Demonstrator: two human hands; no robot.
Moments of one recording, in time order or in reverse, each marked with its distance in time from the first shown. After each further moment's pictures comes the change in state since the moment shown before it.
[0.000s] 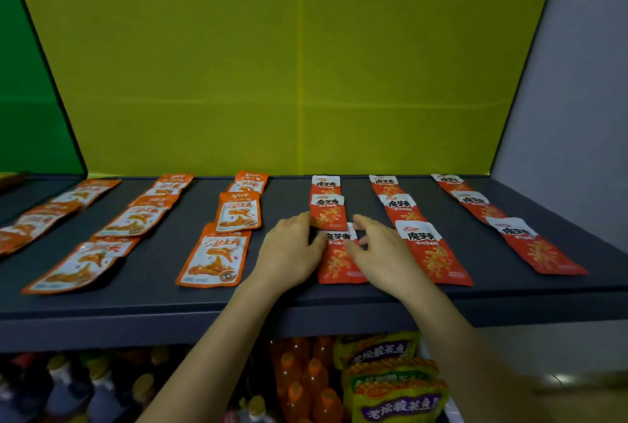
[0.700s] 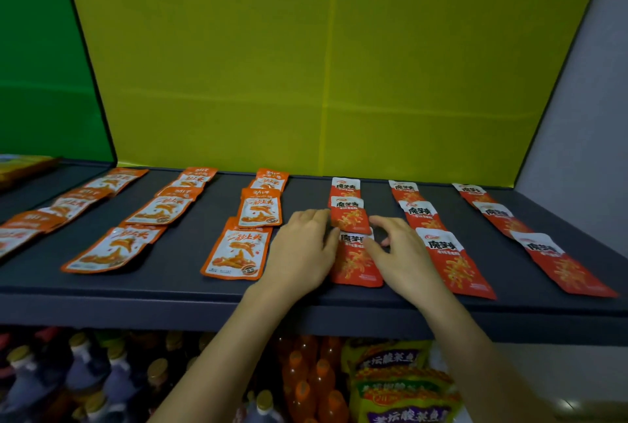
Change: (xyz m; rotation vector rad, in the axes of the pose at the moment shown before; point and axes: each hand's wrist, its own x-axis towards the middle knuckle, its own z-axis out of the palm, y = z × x) left_hand -0.013 -0.004 -0.010 0.038 0.155 0.081; right_hand 0.005 0.005 0.006 0.029 0.119 -0.067
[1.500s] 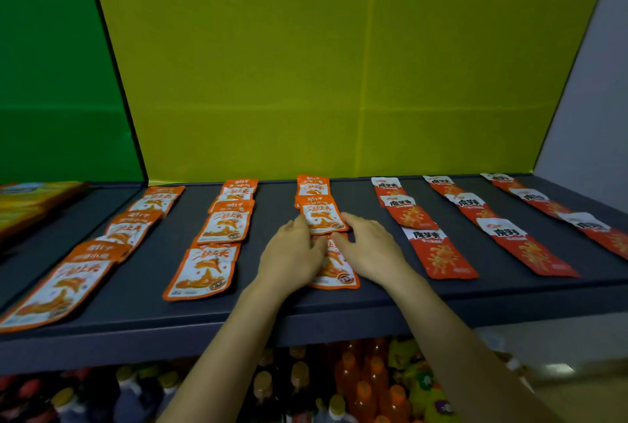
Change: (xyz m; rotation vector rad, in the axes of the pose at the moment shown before) left_hand -0.003 -0.121 -0.051 -0.162 -0.190 -0.147; right_hand 0.020 -0.115 0.091 -0.140 -0.088 0.076
